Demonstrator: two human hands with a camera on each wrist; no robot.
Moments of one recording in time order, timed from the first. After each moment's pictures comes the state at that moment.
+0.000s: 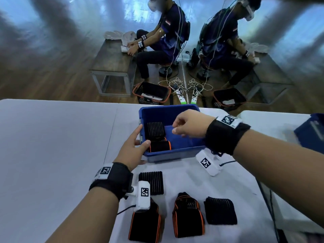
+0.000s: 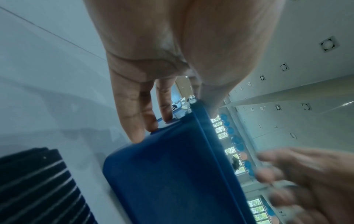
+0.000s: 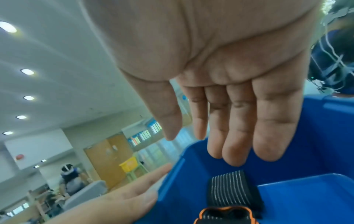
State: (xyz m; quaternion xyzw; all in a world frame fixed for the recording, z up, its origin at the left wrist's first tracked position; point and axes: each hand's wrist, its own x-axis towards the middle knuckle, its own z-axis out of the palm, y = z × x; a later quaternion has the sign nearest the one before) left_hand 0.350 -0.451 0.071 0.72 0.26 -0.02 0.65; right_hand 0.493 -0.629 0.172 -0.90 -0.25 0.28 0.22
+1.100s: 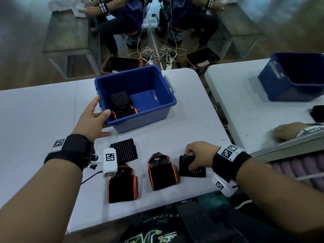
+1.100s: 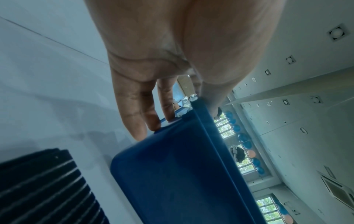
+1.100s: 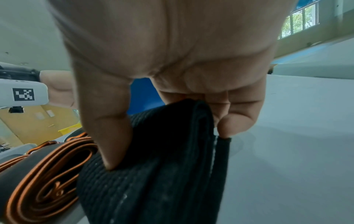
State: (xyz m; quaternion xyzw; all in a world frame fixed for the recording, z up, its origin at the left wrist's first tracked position) left_hand 0.354 -0.461 0.075 0.73 0.28 -0.04 0.62; right_hand 0.375 -0.817 0.038 -0.89 -0.19 0.41 0.09
